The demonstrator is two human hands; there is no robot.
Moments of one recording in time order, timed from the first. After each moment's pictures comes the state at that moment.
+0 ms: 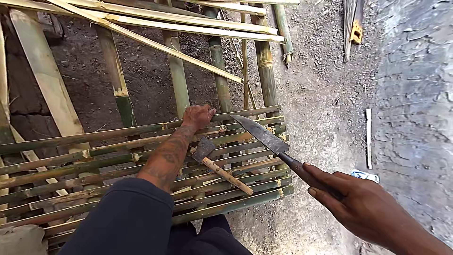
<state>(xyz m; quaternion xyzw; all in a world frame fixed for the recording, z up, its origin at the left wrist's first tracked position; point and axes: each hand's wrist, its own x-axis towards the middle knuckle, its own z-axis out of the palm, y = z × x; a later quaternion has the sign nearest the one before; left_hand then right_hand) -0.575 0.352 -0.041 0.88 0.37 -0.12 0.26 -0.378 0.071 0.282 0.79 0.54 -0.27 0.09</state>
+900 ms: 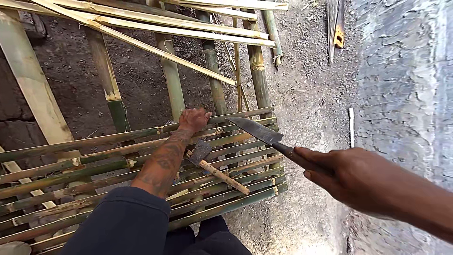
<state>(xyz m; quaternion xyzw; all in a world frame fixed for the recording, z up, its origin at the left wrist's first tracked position) -0.573 0.350 -0.040 0.88 0.36 -0.12 0.27 -0.390 0.176 0.327 0.73 0.49 -0.36 0.31</state>
